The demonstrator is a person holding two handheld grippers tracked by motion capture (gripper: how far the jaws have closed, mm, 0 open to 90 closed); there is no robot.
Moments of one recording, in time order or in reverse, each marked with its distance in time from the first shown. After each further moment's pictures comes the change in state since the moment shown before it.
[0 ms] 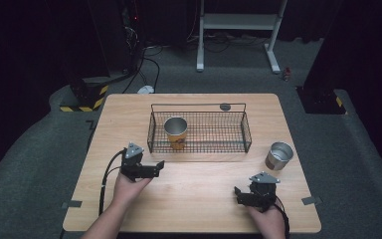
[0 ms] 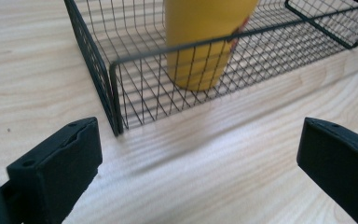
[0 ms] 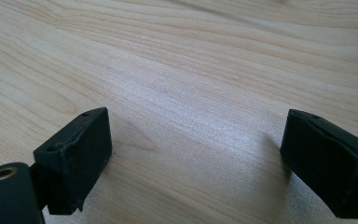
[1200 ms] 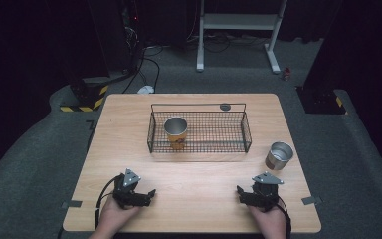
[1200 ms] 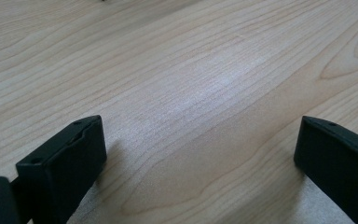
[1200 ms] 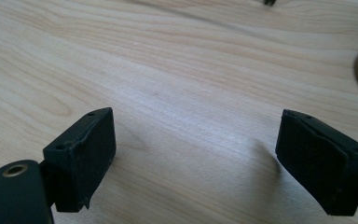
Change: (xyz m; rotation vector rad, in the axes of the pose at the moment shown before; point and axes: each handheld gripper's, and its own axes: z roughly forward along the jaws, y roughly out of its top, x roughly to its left) left arm -0.002 -0.073 -0.017 0.157 0.042 0.137; right arm -0.006 -0.002 -0.006 -0.036 -0.013 0.008
